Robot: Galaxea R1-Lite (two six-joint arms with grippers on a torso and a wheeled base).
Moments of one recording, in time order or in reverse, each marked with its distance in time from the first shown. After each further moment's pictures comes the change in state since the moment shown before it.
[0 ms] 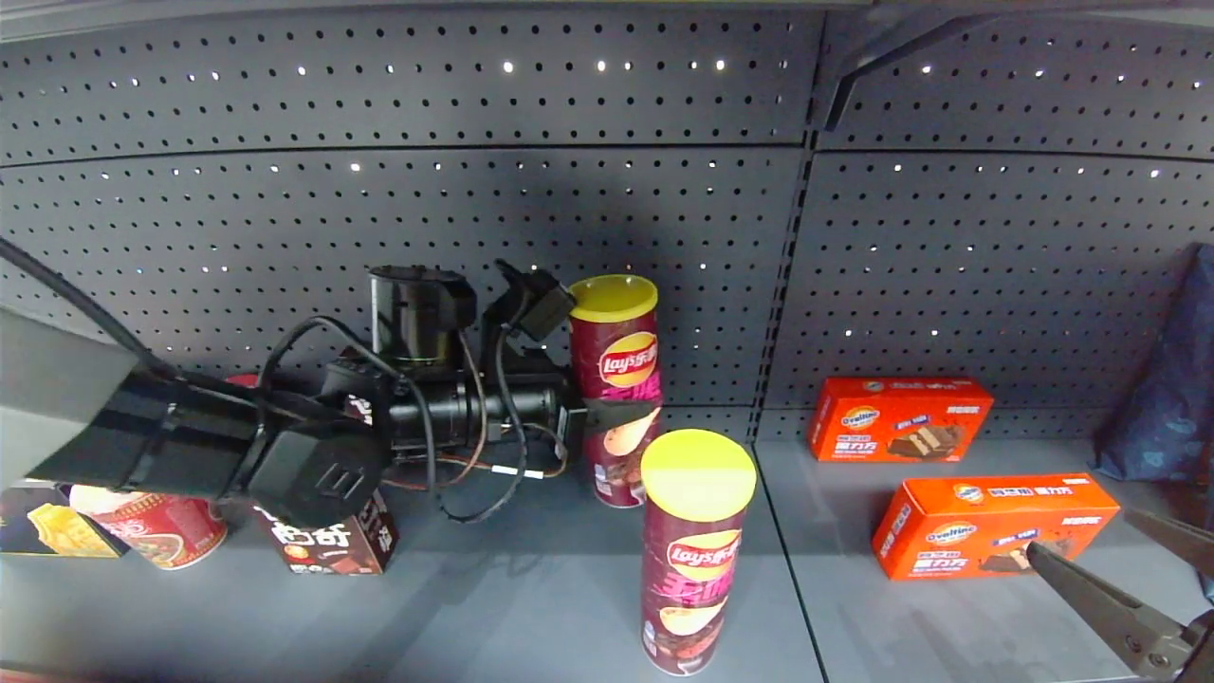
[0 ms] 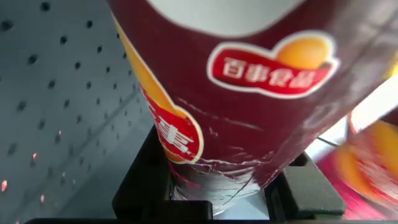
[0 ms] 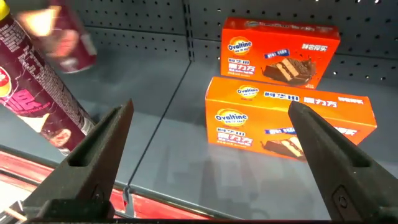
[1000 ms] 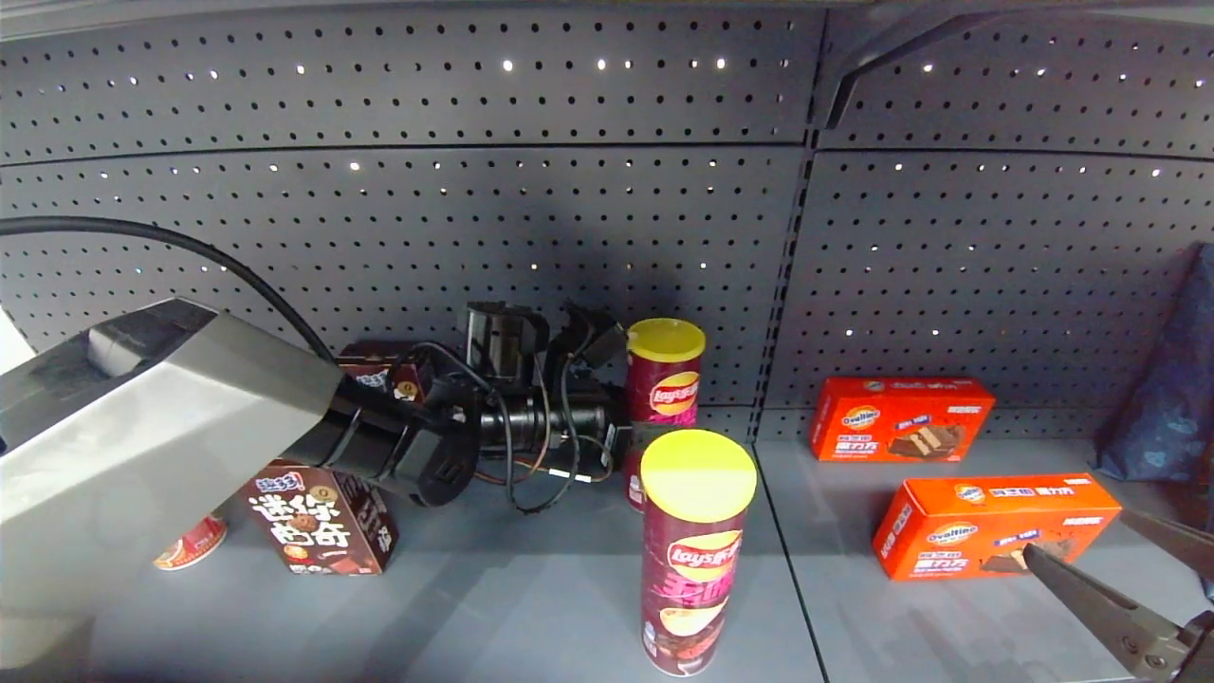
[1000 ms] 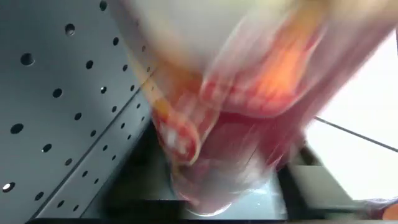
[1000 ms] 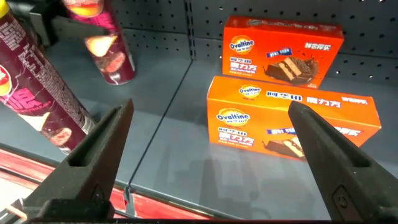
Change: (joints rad) left arm -0.014 0.237 -0.186 0.006 -0.021 0.053; right arm 0.002 0.005 0.000 0.000 0.004 0.000
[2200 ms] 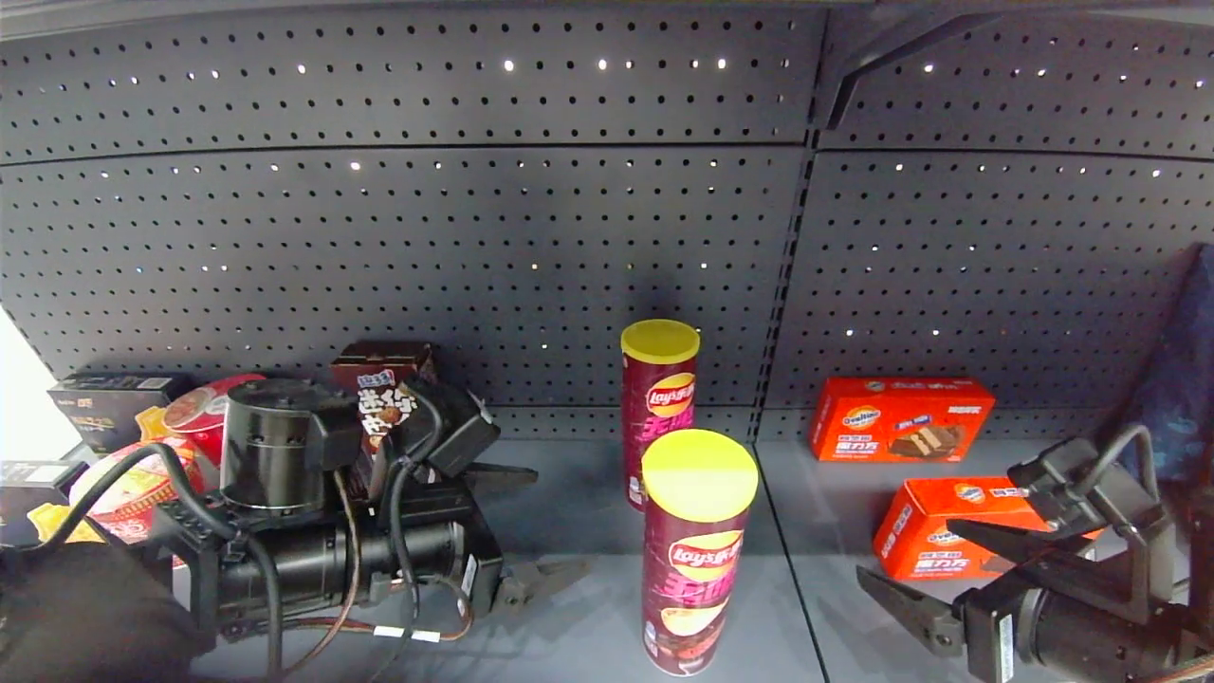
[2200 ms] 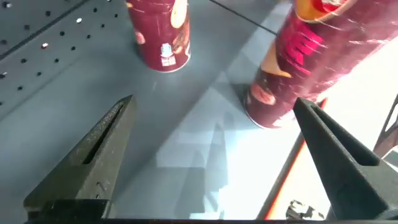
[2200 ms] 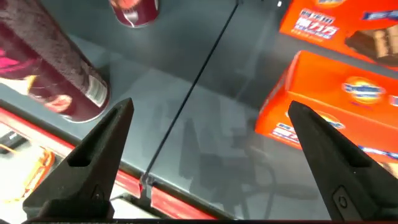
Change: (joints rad) left arm -0.002 -0.535 0.697 -0.053 0.188 0.001; right arm 0.118 0.409 -0.168 0.064 0.008 -0.003
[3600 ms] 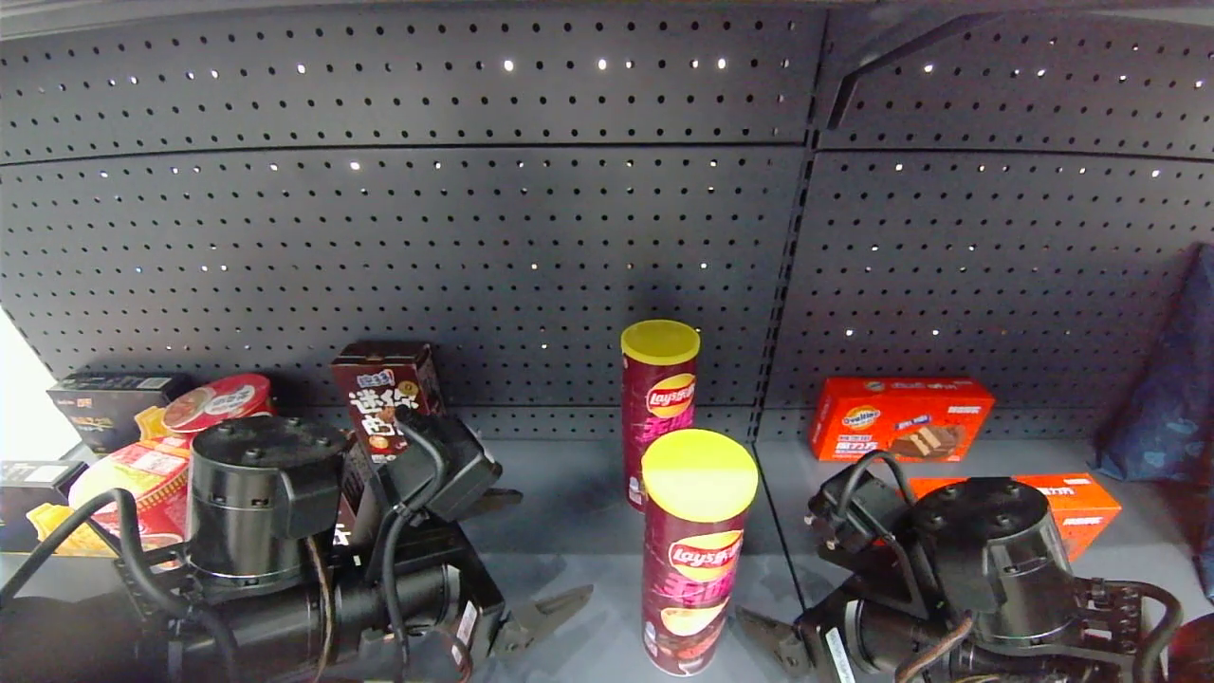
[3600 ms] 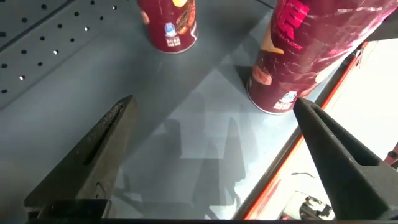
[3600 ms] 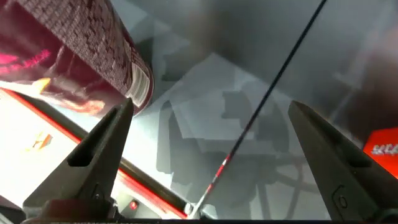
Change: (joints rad) left arm -0.106 -0.076 0.080 0.002 0.207 -0.004; right arm 0.144 0.341 -0.153 -0.024 0.005 0.017
